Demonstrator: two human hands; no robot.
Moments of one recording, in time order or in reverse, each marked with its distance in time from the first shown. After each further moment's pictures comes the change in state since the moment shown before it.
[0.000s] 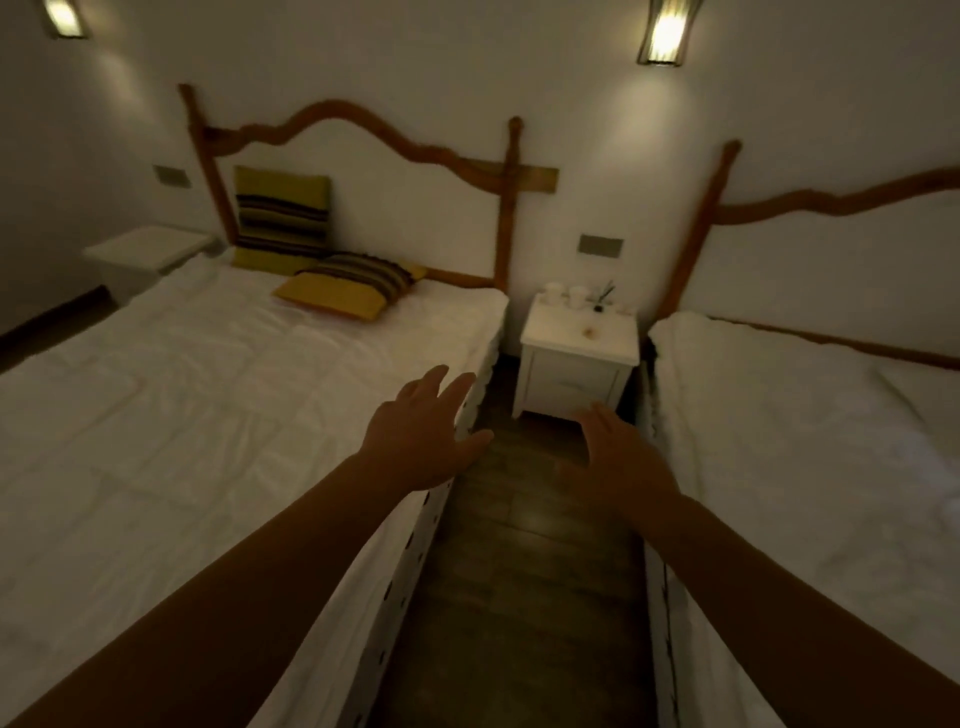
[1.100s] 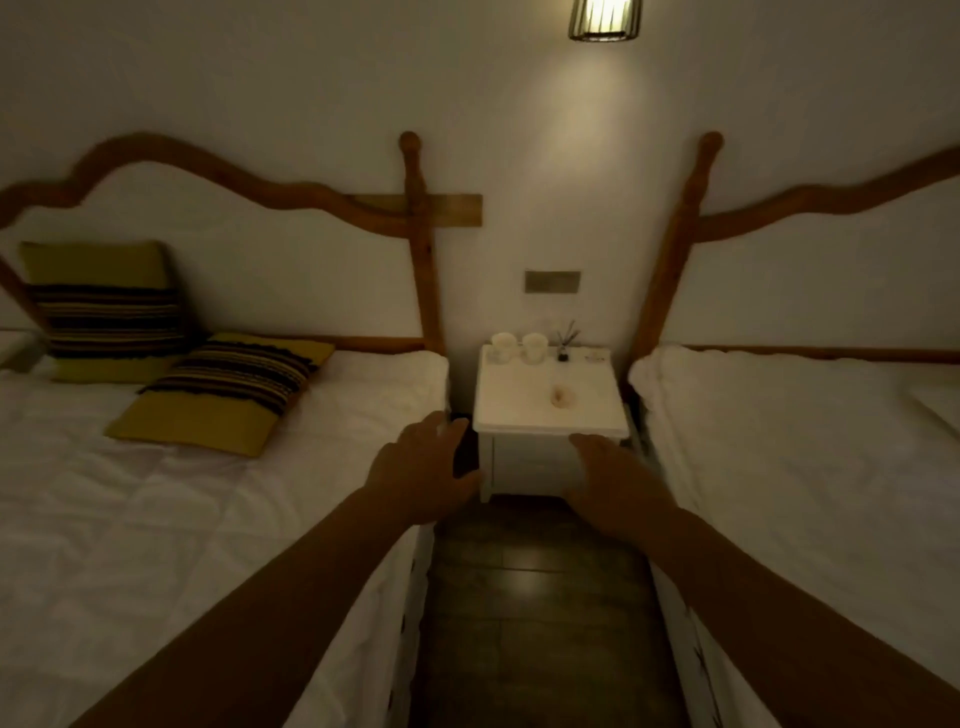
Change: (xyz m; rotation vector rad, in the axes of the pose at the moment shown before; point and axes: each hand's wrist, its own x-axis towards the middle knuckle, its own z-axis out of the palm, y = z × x) left_hand 0.534 -0.031 0.115 0.005 -0.233 0.114; right_hand 0.477 0.138 -0.025 0.133 -0.034 0.173
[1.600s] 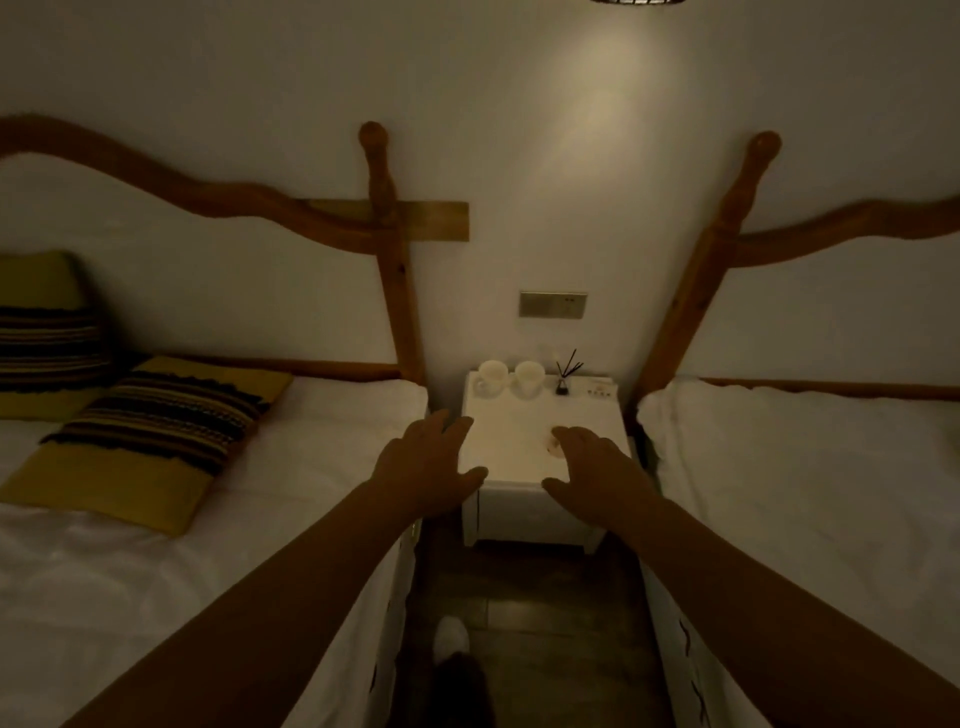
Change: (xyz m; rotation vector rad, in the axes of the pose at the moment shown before) left_hand 0.257 -0.013 0.015 0.012 -0.064 0.012; right_hand 0.250 0.032 -0.019 -0.094 -0.013 -0.039
